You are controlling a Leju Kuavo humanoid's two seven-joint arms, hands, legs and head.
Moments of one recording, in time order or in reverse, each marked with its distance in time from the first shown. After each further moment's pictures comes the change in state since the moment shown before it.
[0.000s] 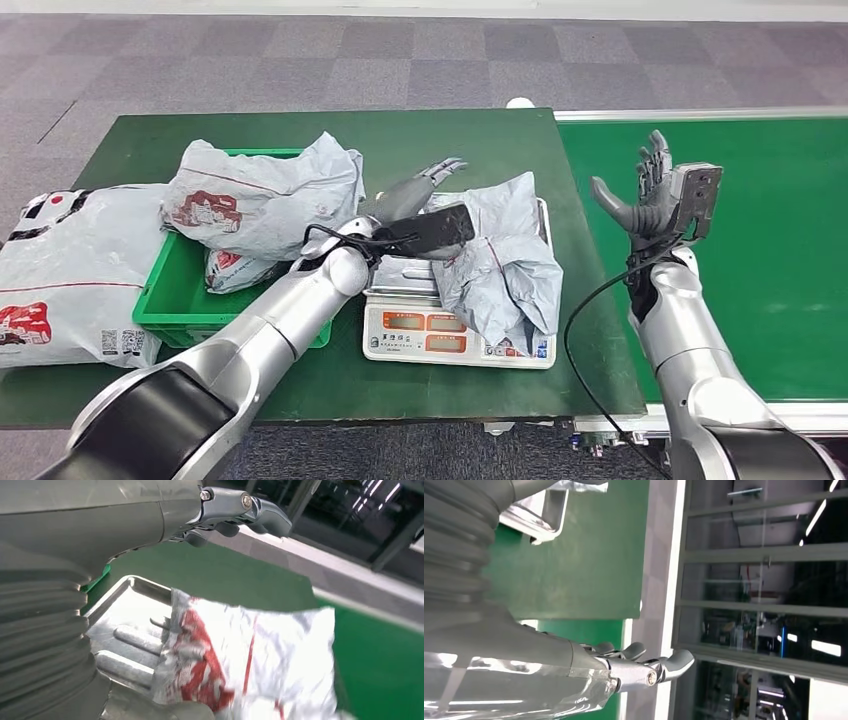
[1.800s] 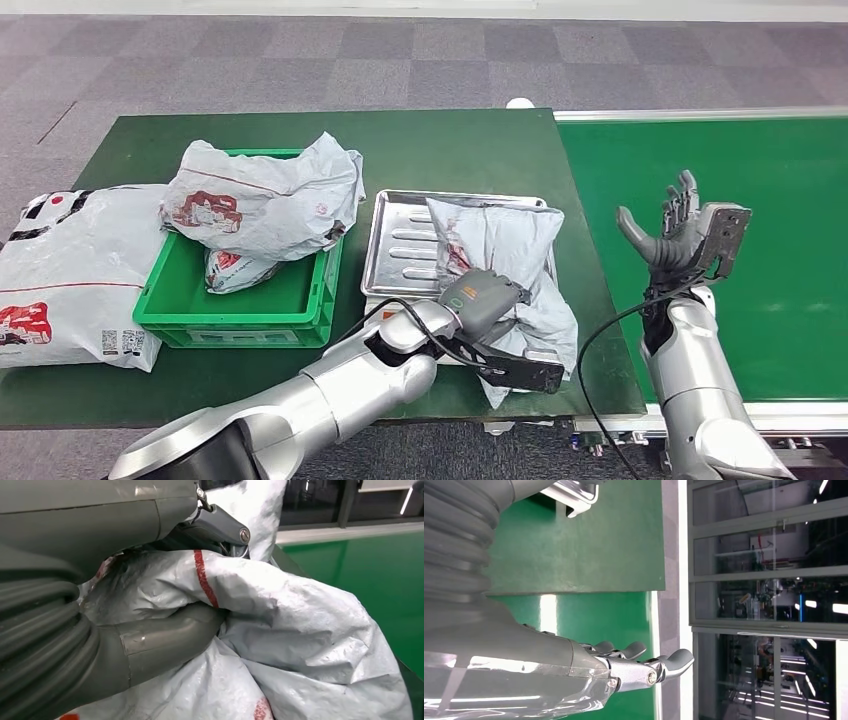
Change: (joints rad) left arm 0.116 -0.084 -0.578 -0.058 -0.041 0.158 0.219; right arm 0.150 0.000 -0.142 -0.124 0.011 -0.017 0.036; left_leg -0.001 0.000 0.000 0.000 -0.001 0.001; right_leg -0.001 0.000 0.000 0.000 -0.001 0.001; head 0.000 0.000
